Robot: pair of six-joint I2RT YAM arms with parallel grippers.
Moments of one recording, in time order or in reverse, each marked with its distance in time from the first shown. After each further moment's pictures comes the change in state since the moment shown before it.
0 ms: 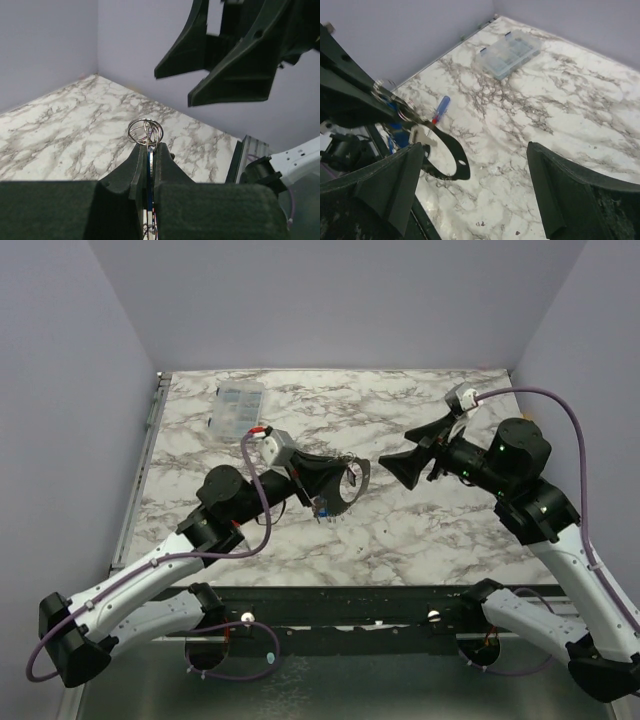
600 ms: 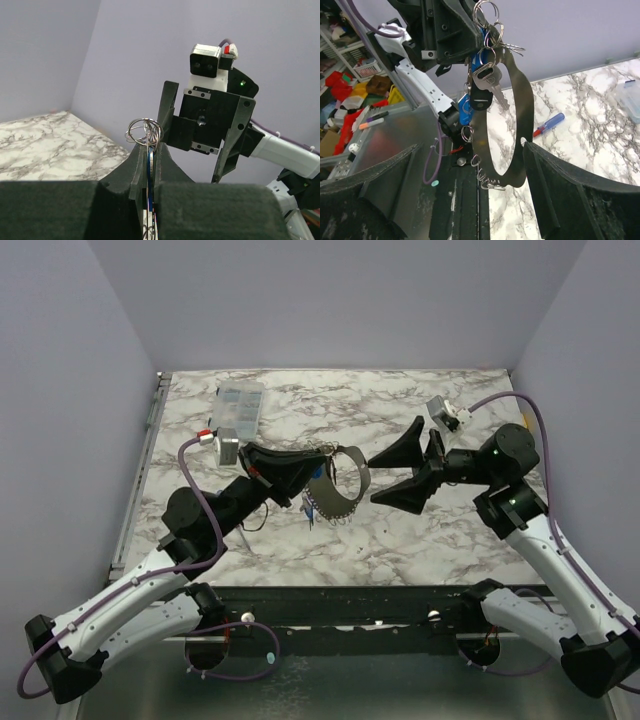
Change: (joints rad) left arm 0.000 -0.180 -0.061 0.149 -0.093 -0.297; right arm -0.124 0.039 -0.227 0.526 -0.784 0.261
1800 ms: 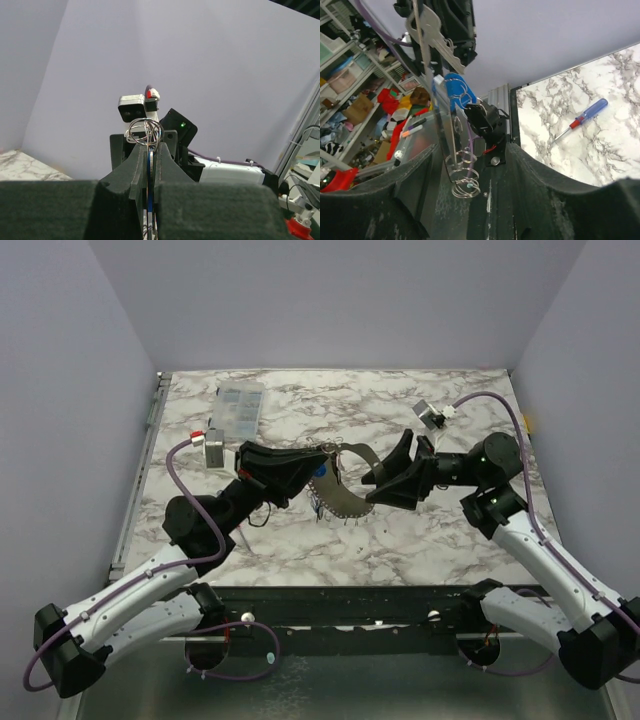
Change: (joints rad) left arm 0.005 0.058 -0.038 0.325 0.057 -0.140; right arm -0.007 0.051 -0.124 0.269 -0.032 0.292
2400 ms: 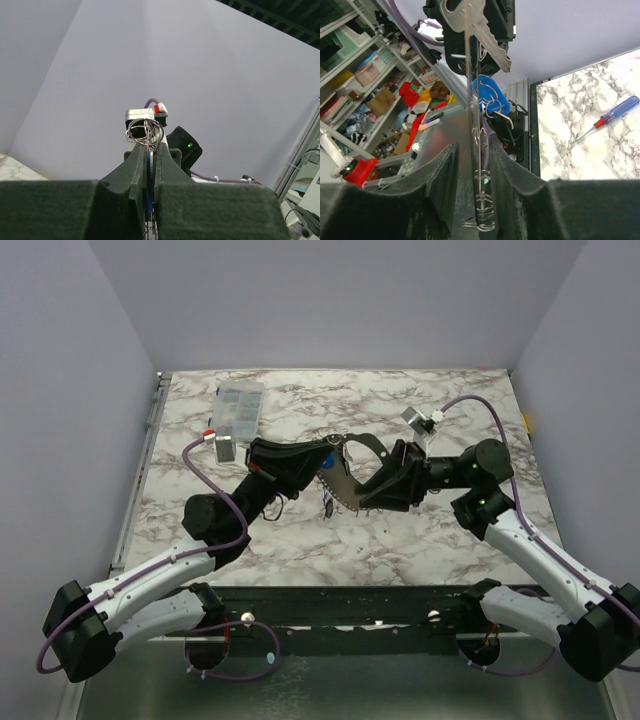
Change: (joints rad) left arm 0.000 0.142 -0.065 0.243 -0.076 -0.090; right arm 0.047 0.046 -0.054 0.184 -0.045 0.130
